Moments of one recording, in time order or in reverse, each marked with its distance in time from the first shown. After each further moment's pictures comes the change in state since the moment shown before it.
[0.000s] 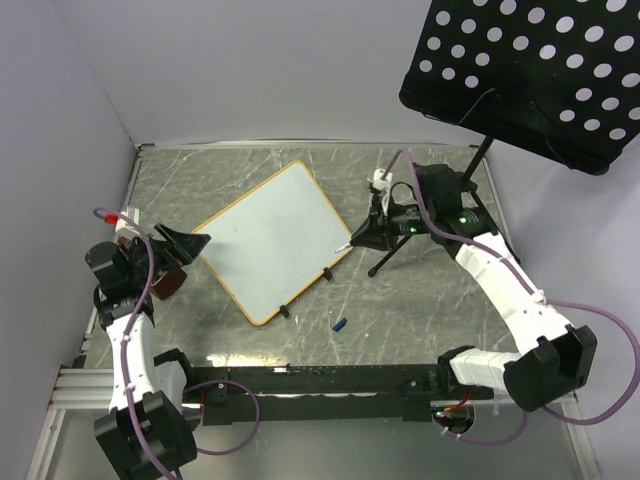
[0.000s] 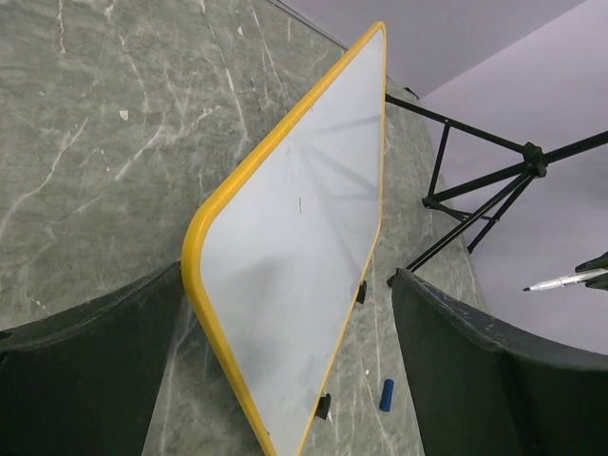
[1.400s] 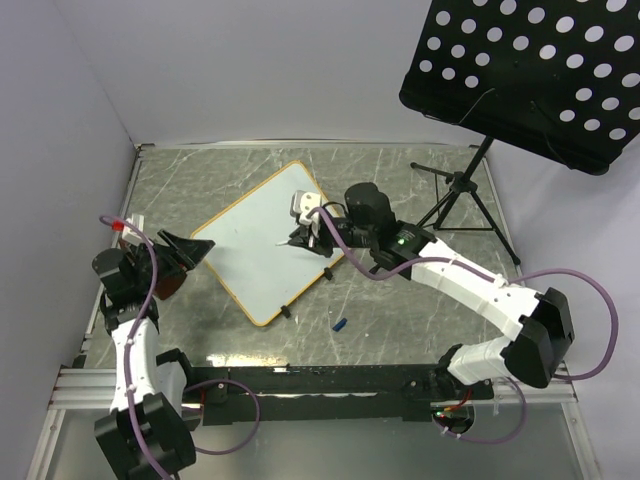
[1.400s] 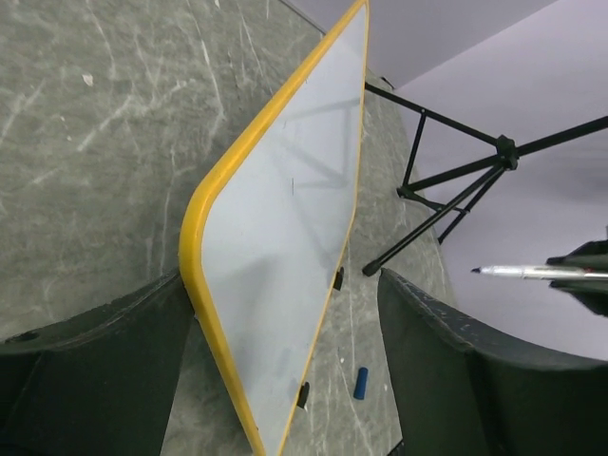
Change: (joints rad) left arm -0.015 -0.033 -0.076 0.069 0.021 -0.093; right arm 0.467 0.125 -0.024 0.463 0.427 -0.045
